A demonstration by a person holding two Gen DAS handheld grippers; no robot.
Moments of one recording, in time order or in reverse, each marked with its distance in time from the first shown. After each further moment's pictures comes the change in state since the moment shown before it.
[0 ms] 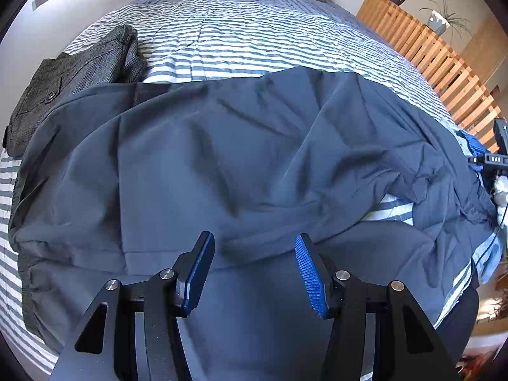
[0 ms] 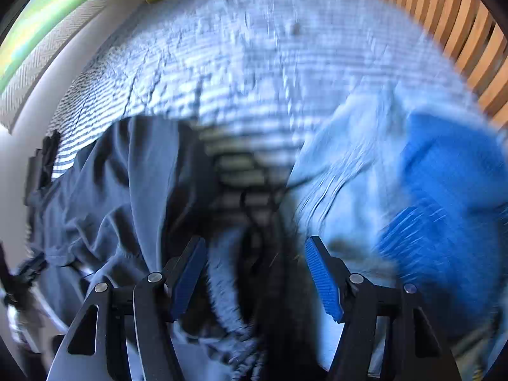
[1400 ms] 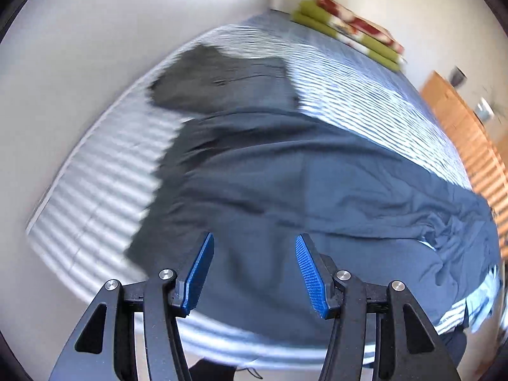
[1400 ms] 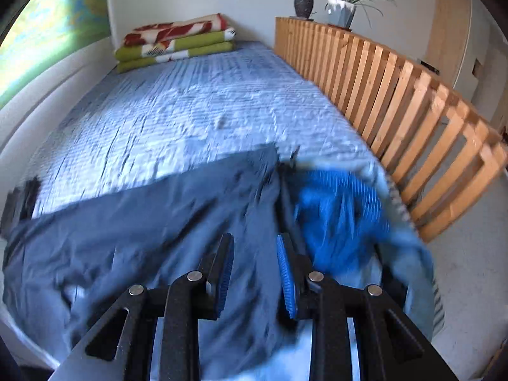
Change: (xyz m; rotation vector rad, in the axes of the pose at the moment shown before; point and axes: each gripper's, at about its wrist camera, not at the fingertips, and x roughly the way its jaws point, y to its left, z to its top) left arm -0.140 0.146 -0.090 -0.364 -0.193 0.144; right arm -0.147 -0.001 -0.111 0.035 -0.431 -0.305
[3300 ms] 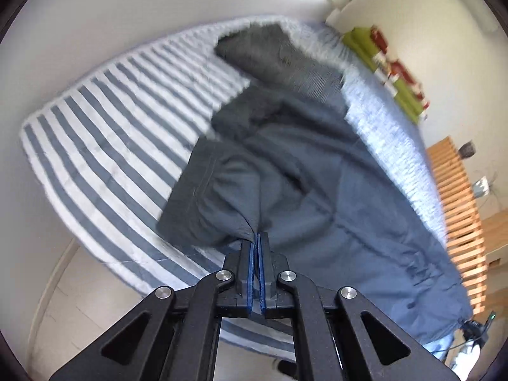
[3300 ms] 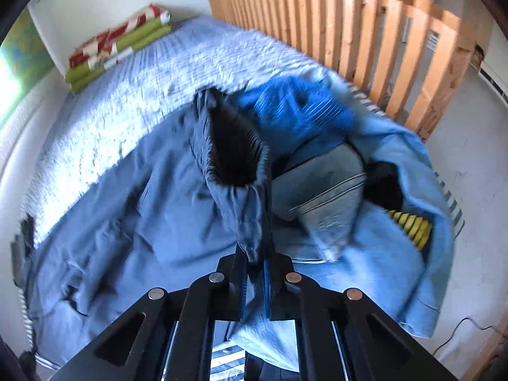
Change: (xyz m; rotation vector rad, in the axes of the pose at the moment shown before) left arm 0.005 0.071 -0.033 -0.317 -0.008 -0.145; right arm 0.005 -0.061 -0.042 0.360 0.103 -0.003
